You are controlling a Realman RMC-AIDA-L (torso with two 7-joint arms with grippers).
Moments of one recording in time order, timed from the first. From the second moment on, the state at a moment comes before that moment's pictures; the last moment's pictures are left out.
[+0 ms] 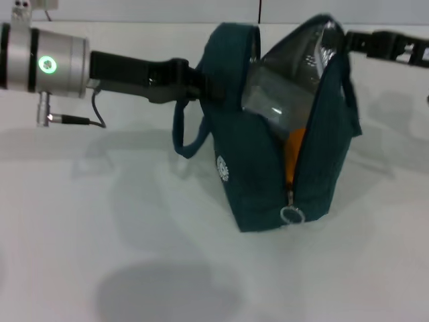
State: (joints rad) left arm -0.74 -2.03 0.74 0.74 2.07 1.64 -2.43; right arm 0.66 1.92 -1.10 -0.56 -1.36 -1.48 1.92
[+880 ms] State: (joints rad) left arm -0.70 -2.04 0.73 0.72 2.09 1.63 -2.37; right arm 0.64 1.95 -1.09 -0.56 -1.44 -1.42 1.89
